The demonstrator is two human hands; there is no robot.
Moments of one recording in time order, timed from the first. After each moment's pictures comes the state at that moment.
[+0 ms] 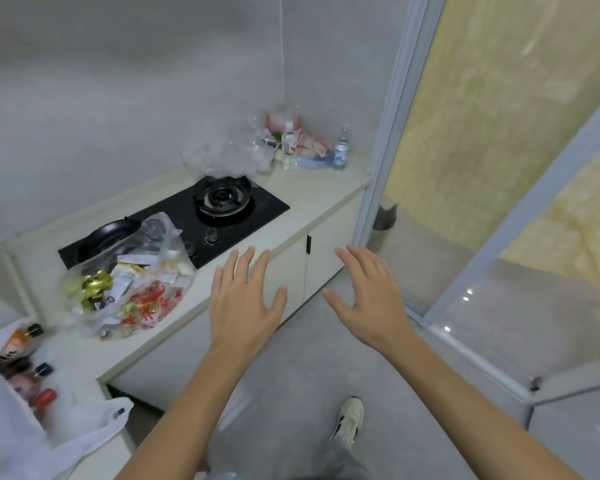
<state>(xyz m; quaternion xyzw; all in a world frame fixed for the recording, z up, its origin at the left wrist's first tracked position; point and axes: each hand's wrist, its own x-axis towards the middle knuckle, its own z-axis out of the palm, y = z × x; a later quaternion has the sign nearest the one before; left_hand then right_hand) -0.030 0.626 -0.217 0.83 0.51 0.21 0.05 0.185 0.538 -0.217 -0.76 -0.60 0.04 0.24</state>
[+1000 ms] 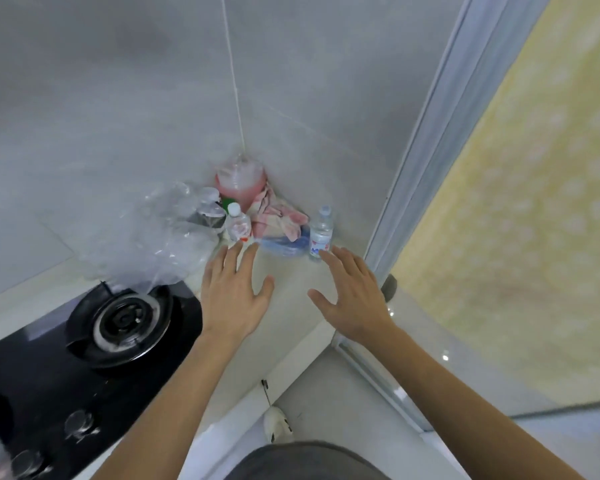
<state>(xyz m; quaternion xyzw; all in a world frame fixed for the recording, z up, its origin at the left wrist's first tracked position) 0.330 1.119 -0.256 0.82 0.54 0.19 0.08 0.542 1.024 -0.246 -0.75 -0.63 0.08 0.18</state>
